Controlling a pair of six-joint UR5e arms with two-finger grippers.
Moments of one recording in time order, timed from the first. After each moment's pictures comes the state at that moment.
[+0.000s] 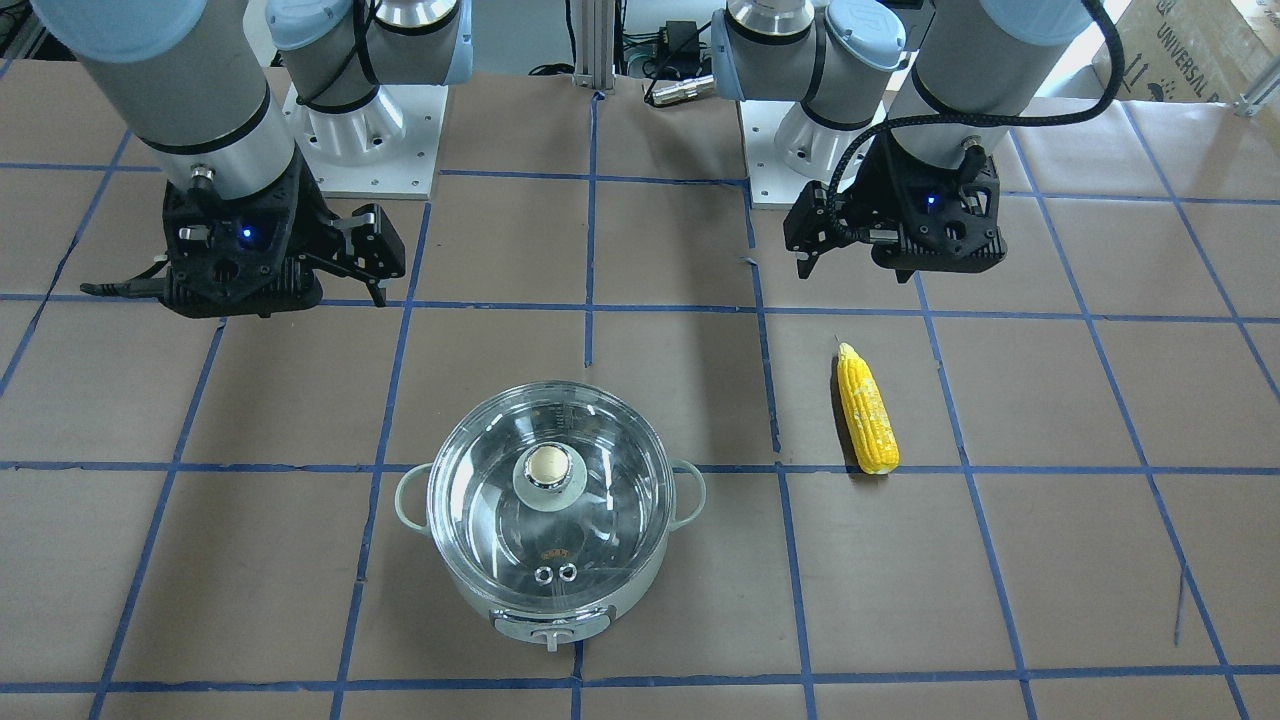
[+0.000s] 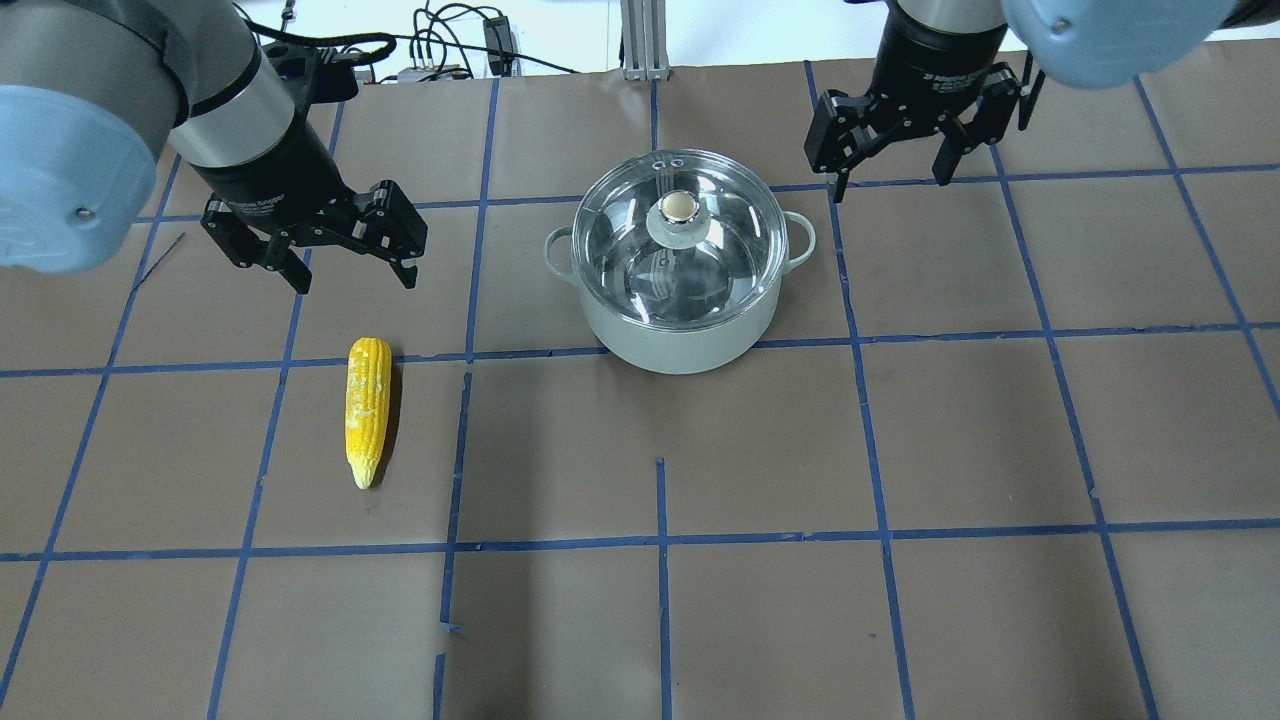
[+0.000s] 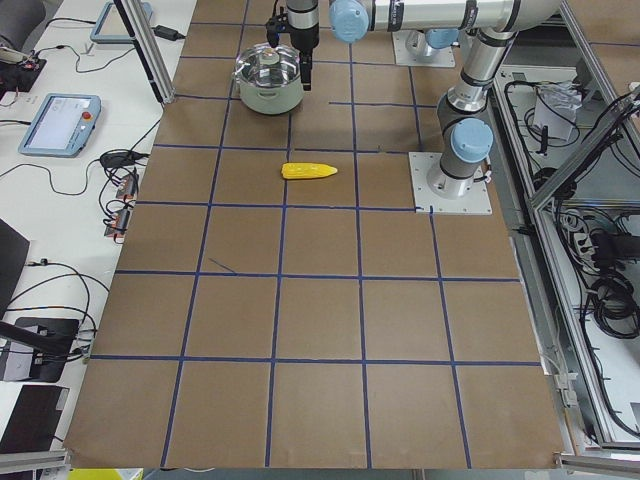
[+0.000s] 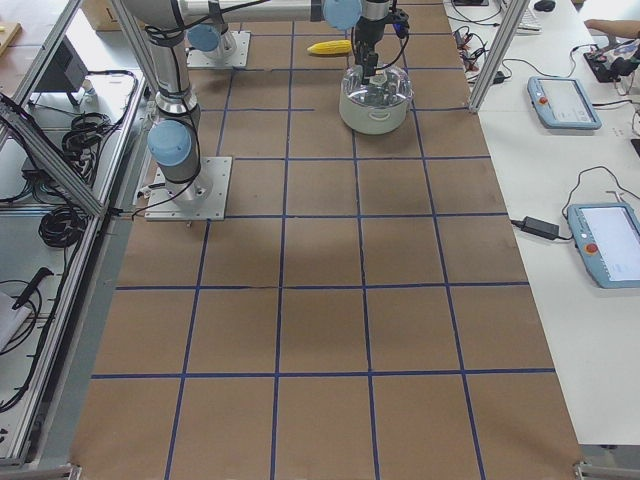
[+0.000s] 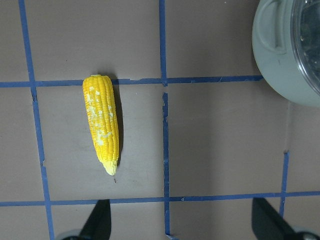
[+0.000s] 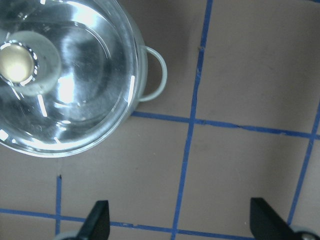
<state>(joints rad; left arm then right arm) -1.56 -1.58 -1.63 -1.56 1.55 0.02 1.66 -1.33 1.34 -1.53 -1.56 -0.05</state>
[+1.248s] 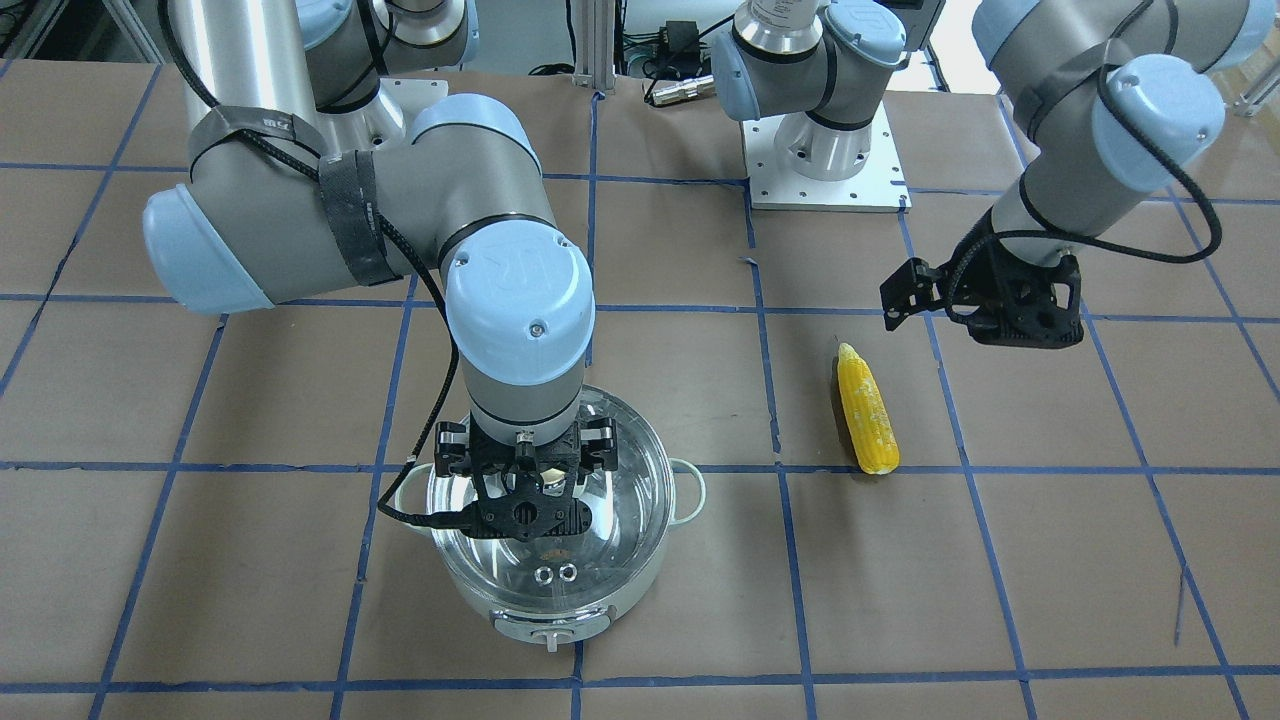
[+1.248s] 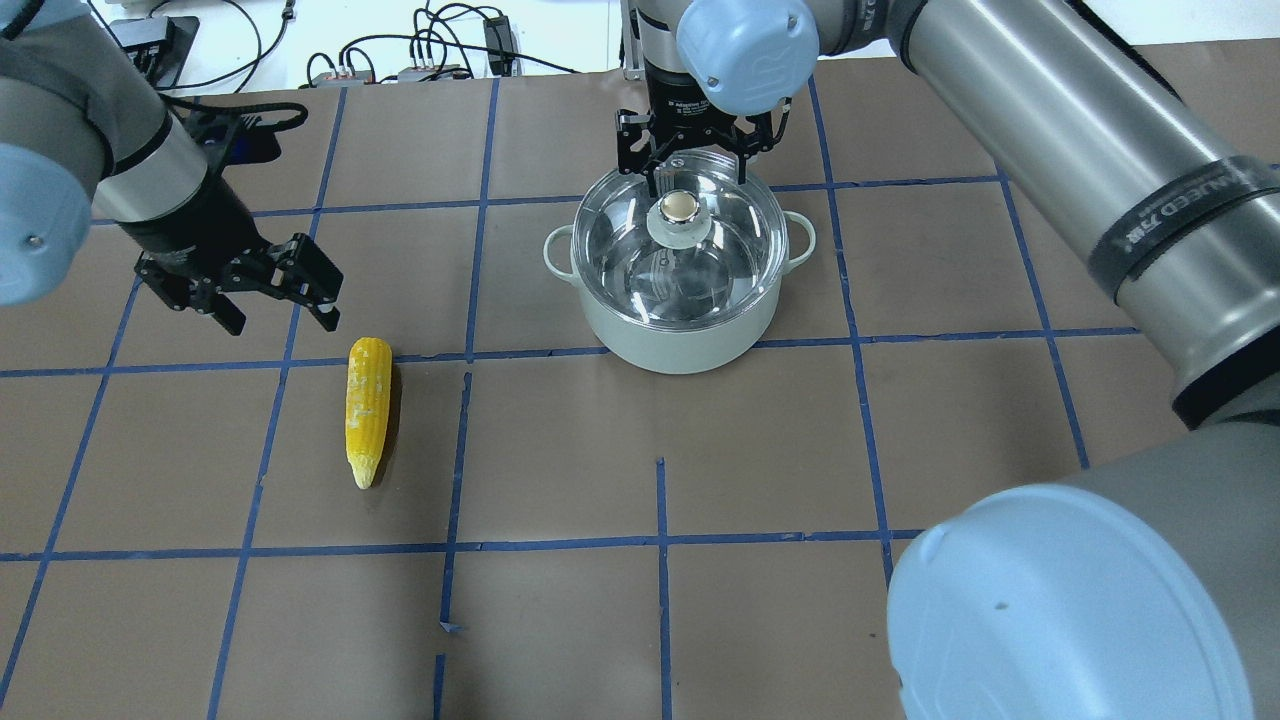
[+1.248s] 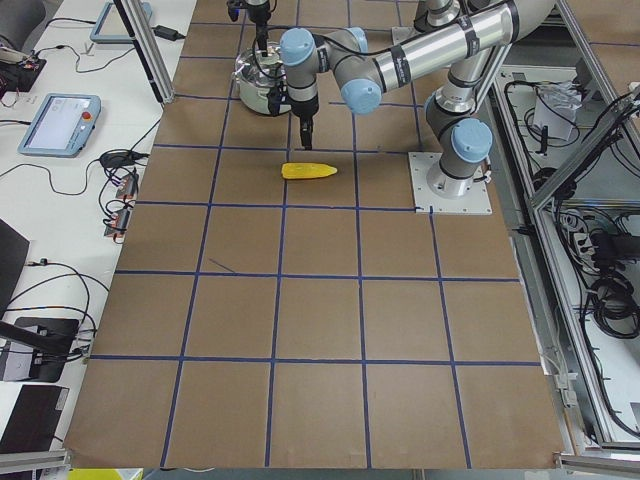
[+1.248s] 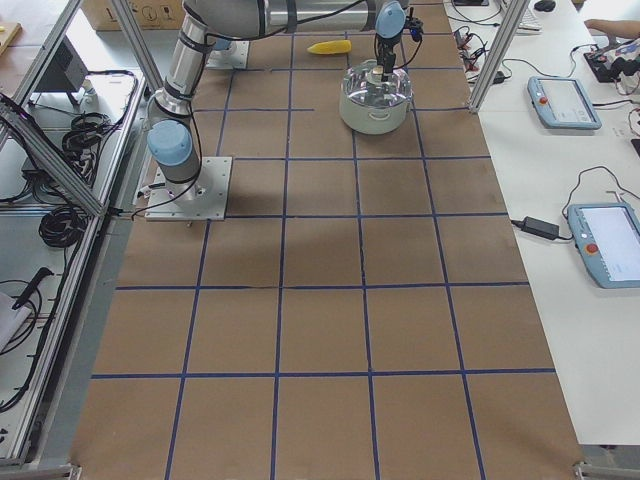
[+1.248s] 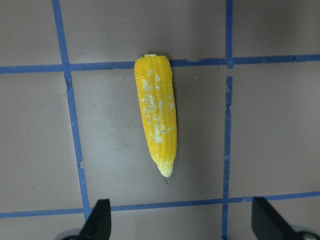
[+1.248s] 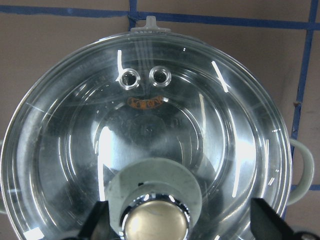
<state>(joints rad) -1.29 -1.60 -1.94 -1.22 1.54 0.29 1.88 -1.00 1.15 -1.67 -1.63 0.27</state>
